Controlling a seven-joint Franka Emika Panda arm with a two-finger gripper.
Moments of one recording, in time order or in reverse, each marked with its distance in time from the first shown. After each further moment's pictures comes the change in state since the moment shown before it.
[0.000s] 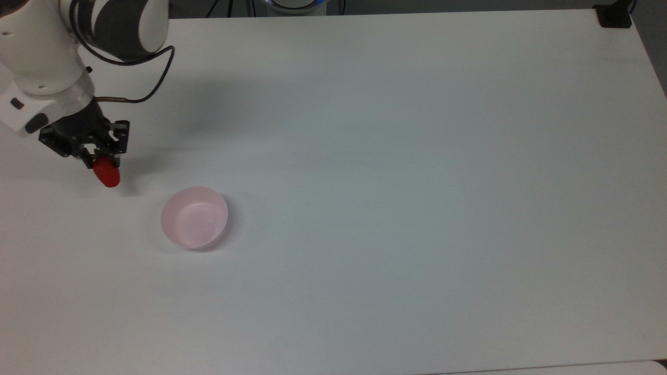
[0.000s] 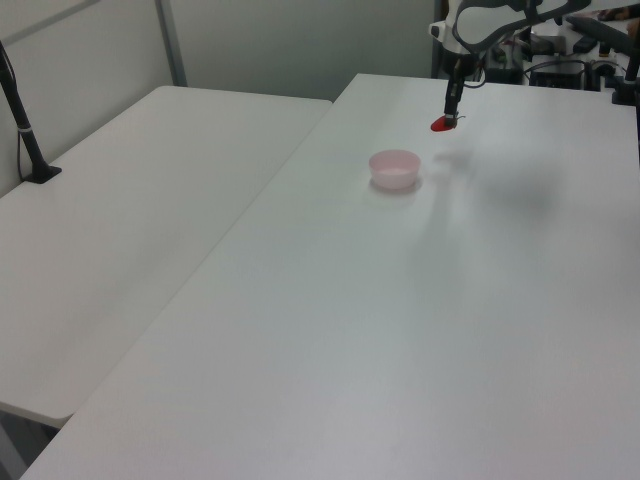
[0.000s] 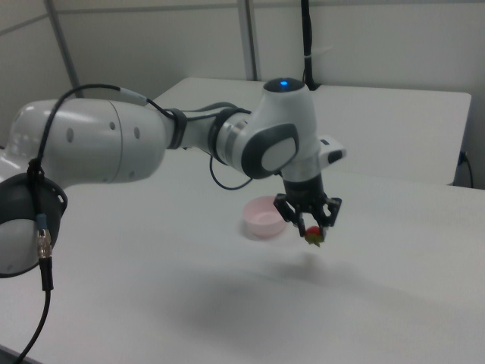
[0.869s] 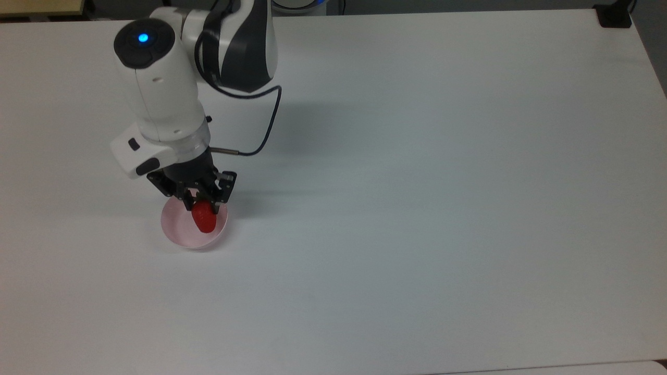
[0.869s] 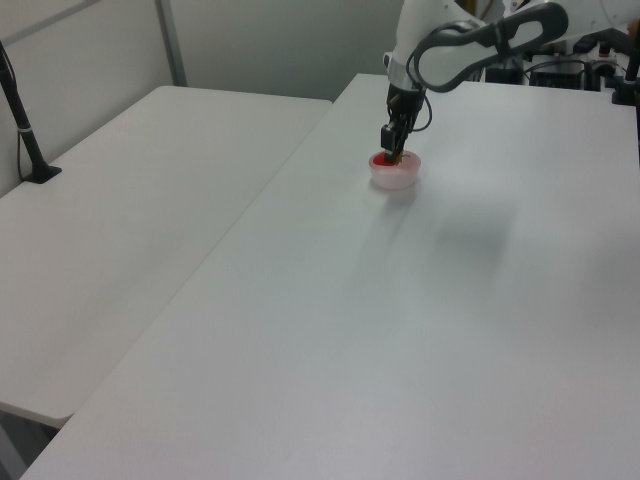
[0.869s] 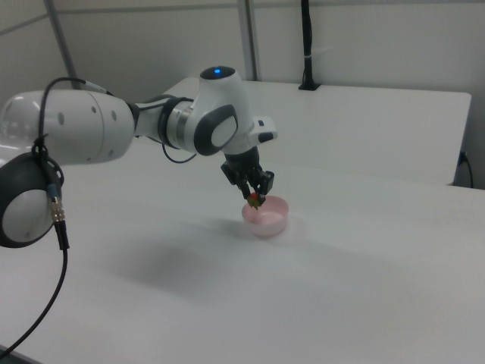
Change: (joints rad) arm 0.242 0.035 0.026 0.018 0.005 0.075 0.498
